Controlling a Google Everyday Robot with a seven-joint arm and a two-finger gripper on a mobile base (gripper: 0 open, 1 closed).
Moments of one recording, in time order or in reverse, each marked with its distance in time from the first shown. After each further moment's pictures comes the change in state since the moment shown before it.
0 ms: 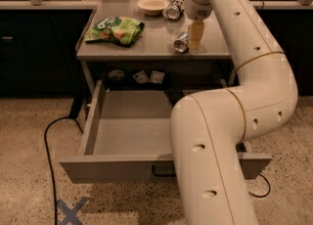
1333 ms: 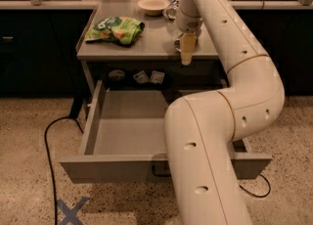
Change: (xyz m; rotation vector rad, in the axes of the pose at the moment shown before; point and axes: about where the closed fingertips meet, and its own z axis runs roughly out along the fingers) arm -0.019 0.020 0.047 -0.112 -0.016 0.006
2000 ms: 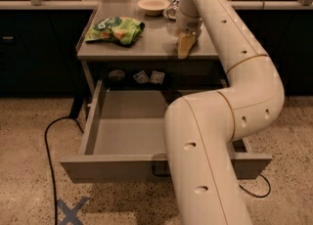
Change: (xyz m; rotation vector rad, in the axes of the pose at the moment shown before) arm 0.000 0.000 0.000 0.000 0.000 0.000
